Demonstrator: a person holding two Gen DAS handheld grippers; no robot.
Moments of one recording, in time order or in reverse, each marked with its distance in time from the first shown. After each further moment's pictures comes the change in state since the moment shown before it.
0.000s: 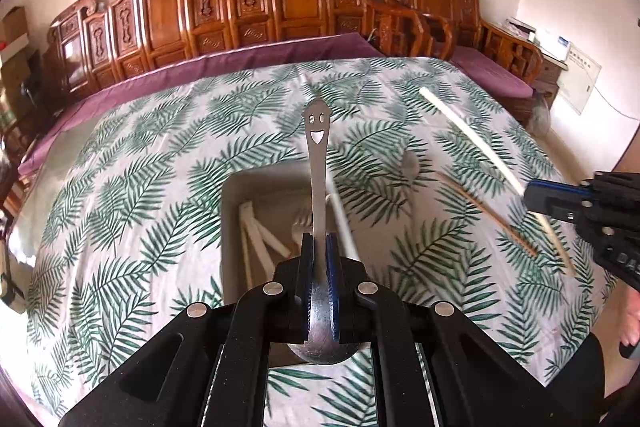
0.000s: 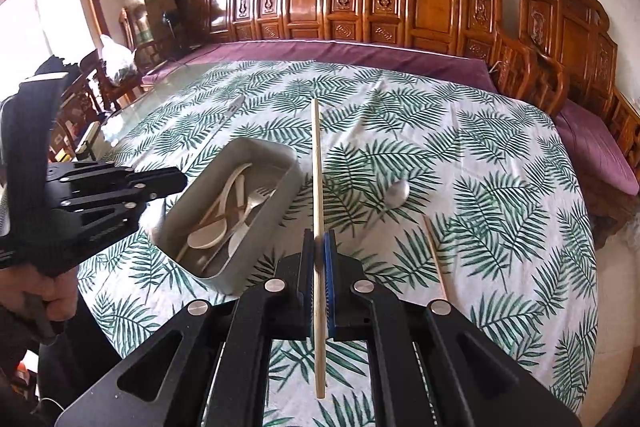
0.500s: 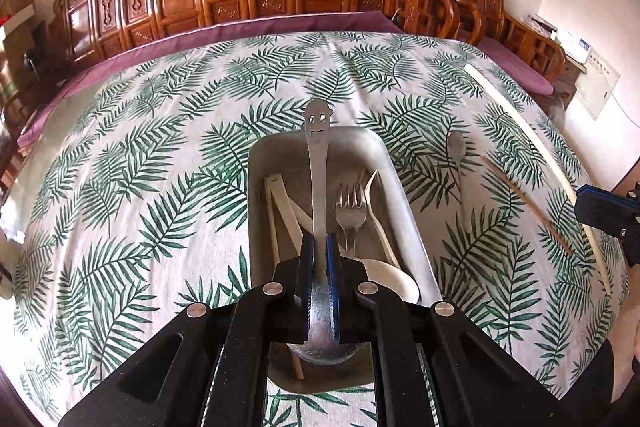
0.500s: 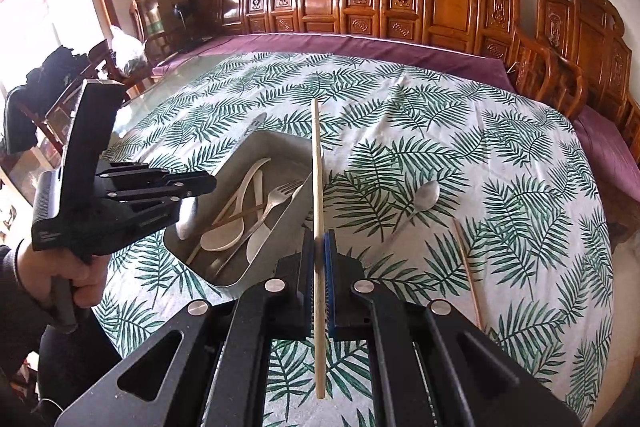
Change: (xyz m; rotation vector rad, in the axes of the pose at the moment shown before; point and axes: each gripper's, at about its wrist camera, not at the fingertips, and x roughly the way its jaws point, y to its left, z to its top) left arm 0.046 0.038 -0.011 -0.049 0.074 0.009; right arm 0.023 0.023 0.003 -0.022 0.019 0.032
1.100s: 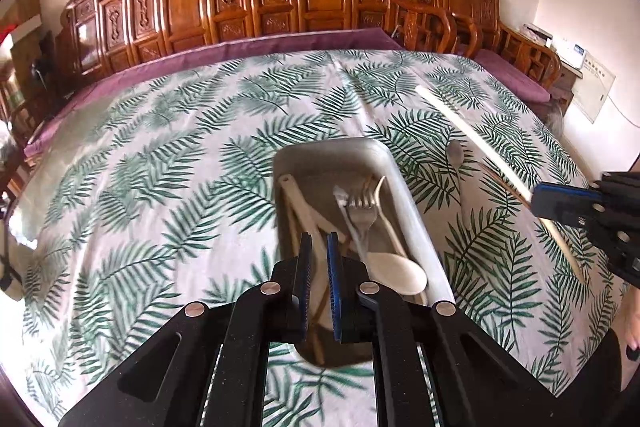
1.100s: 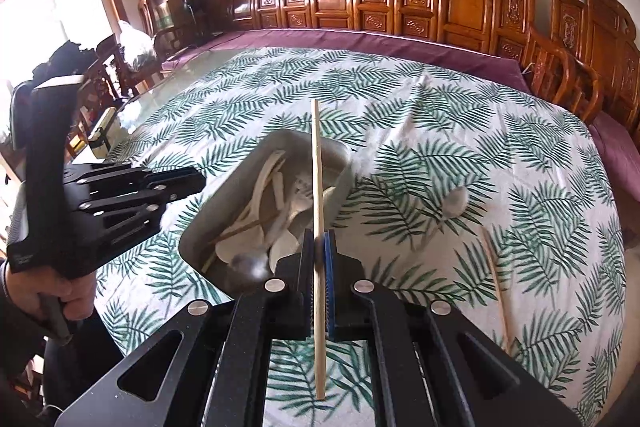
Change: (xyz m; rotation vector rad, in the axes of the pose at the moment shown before) left arm -0.036 0.014 -0.013 0.014 -0.080 0.015; right arm 0.022 0.023 0.010 -0.015 0.012 0.039
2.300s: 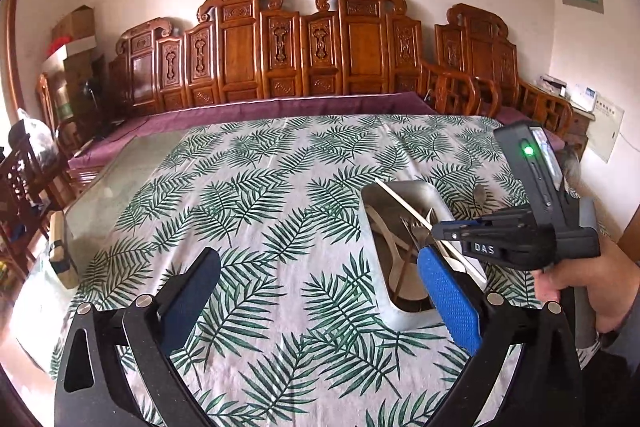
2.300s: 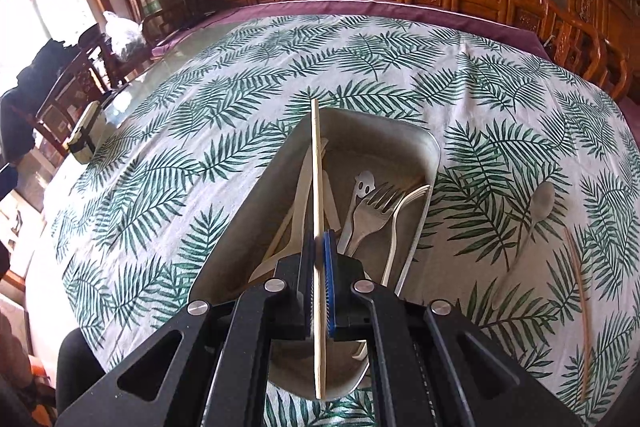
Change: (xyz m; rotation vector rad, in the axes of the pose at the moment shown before) left arm -0.097 0.063 -0.044 -0.048 -0.230 0.101; right arm 0.097 0.051 0.020 0.063 0.093 -0.005
